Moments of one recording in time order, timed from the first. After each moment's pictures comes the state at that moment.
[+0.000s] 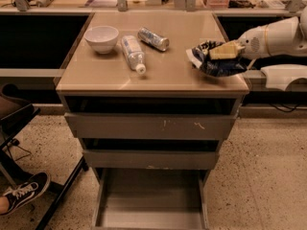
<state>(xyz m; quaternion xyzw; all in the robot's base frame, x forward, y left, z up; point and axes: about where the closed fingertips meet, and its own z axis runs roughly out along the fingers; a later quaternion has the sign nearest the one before) 0.702 -0.216 0.882 -0.29 0.82 0.29 0.40</state>
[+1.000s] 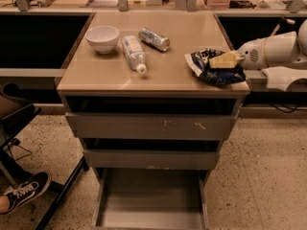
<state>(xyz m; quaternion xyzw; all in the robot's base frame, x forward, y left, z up) 0.692 -0.216 0.850 -0.27 0.82 0.31 0.40</state>
